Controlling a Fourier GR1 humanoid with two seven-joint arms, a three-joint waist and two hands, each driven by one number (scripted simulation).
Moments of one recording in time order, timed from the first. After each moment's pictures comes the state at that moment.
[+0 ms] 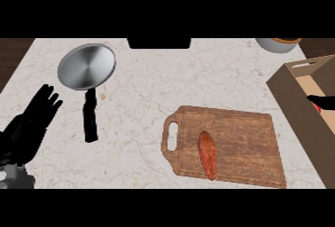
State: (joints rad) left arm -0.05 0.19 0.23 -1.65 0.20 -0.12 0.30; right arm -0.44 -0.33 -0.56 -1.25 0.87 -0.05 0.23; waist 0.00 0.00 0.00
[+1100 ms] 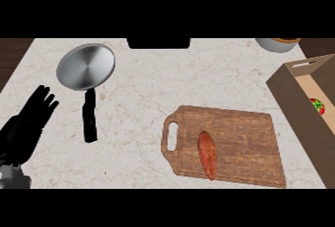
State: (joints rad) left arm -0.05 0.21 0.25 -1.63 0.21 -0.14 0.28; right arm -0.13 -0.46 -0.97 -1.46 0.22 0.10 0.10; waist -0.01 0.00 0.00
